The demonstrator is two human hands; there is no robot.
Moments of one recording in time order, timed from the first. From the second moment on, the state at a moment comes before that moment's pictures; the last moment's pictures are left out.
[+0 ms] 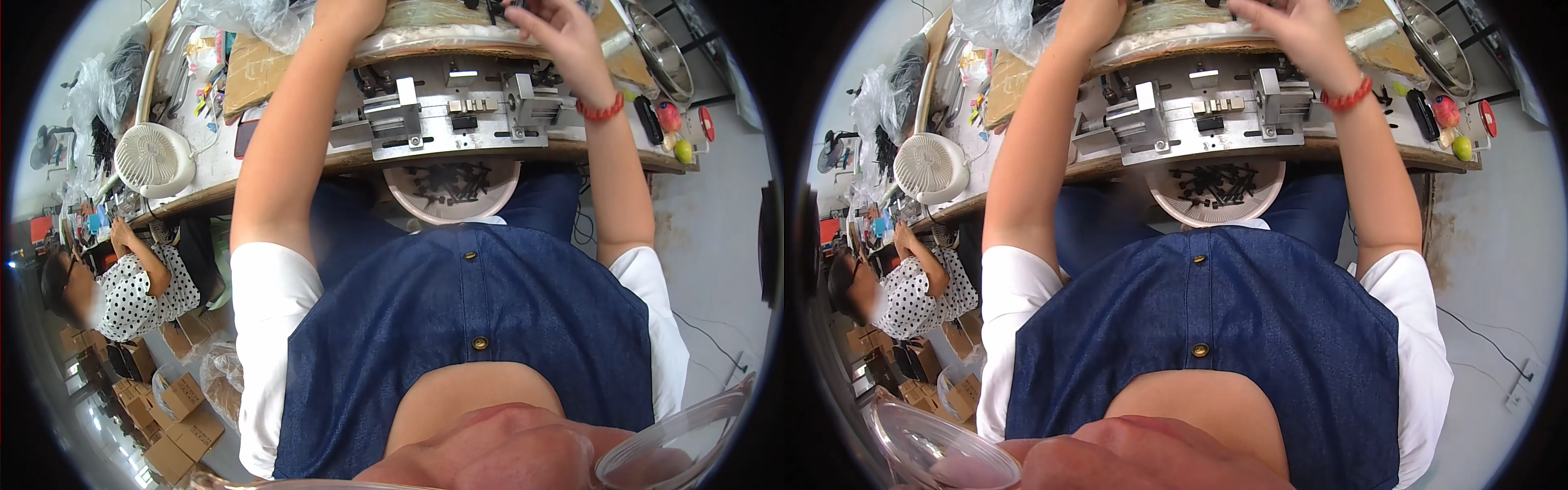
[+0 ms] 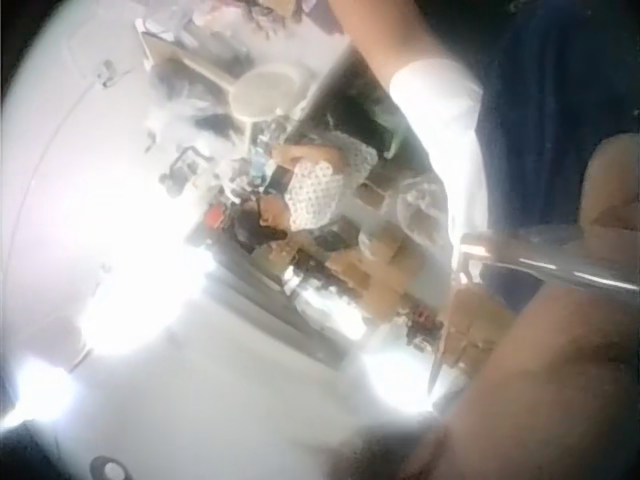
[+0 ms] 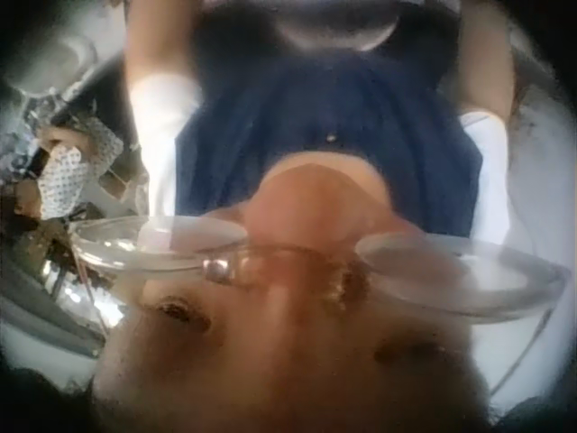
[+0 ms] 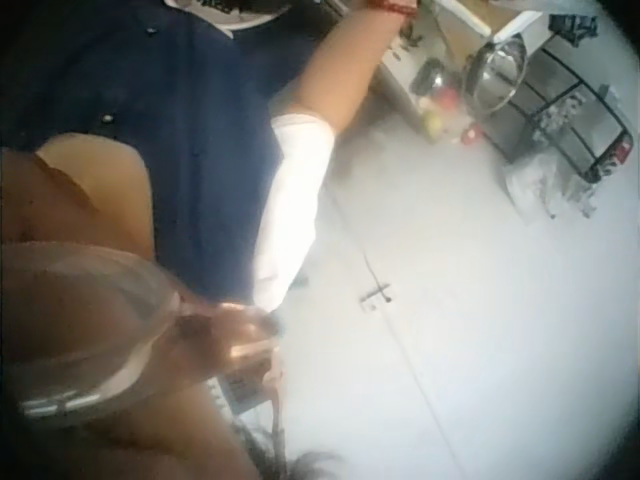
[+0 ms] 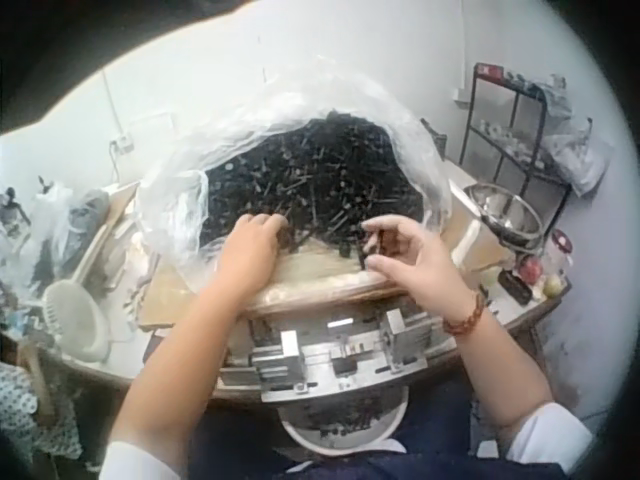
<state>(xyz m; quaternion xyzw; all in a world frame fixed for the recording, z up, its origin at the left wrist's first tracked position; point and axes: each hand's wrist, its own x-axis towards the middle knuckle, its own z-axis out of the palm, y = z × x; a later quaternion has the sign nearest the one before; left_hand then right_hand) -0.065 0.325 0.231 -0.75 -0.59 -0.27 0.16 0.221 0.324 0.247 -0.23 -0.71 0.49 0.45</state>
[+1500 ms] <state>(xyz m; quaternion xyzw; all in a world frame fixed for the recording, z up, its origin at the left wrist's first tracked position) 0.046 0.155 0.135 -0.71 -0.55 -0.43 -0.12 0.201 0.423 0.233 -0.42 -0.72 0.27 0.48</state>
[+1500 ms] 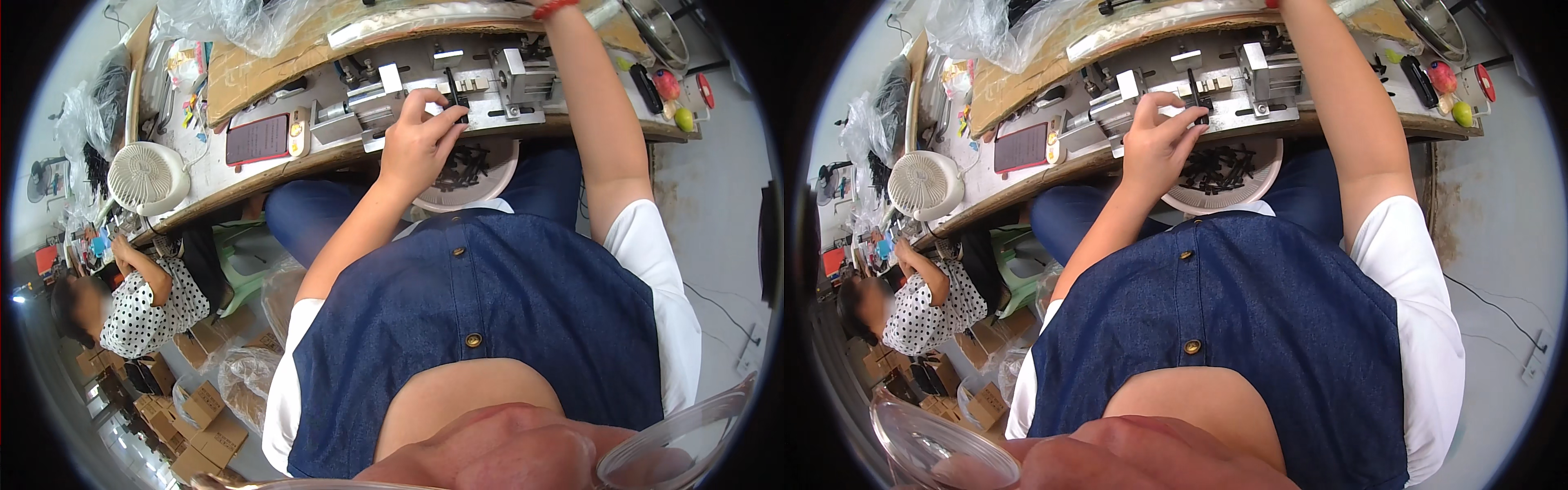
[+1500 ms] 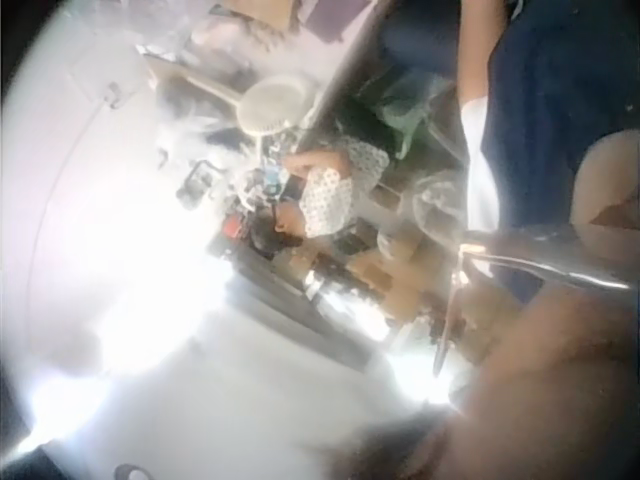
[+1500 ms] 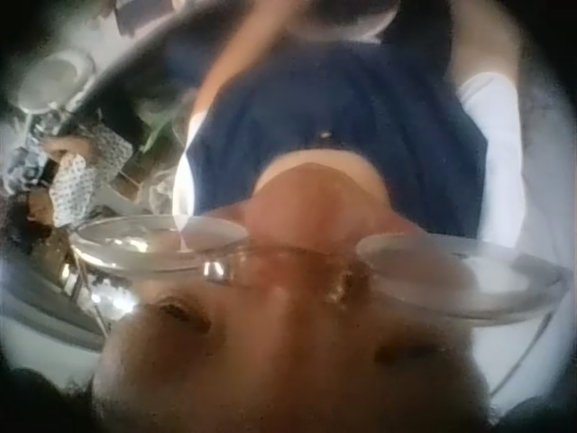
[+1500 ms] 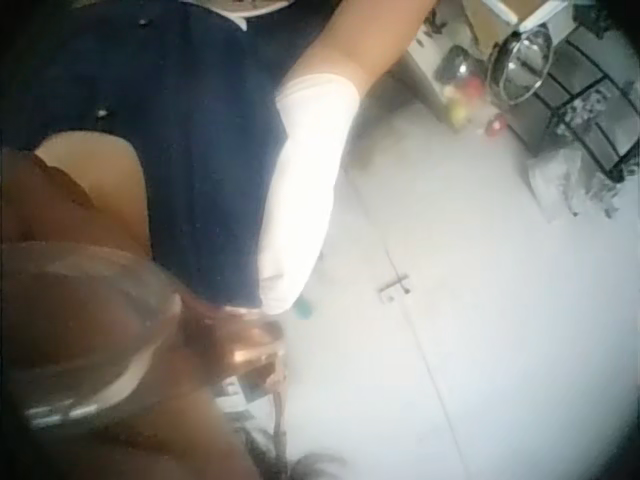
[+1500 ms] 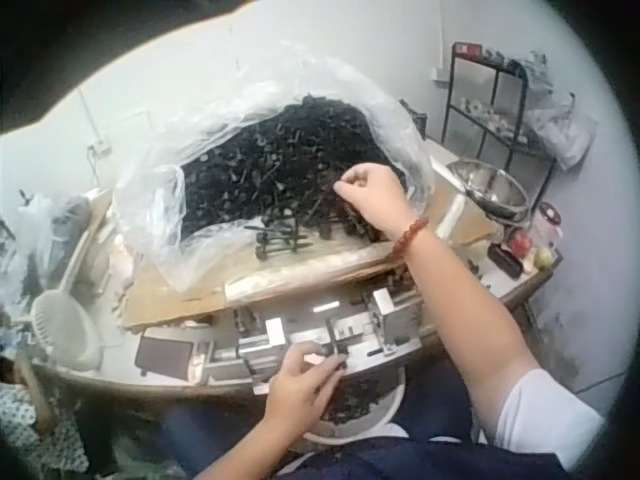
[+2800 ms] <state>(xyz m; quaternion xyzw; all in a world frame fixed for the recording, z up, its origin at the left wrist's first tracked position) -0.007 0.219 0.259 -0.64 -0.58 -0.46 -0.20 0.235 0.229 0.165 -0.23 -0.92 0.02 0.32</state>
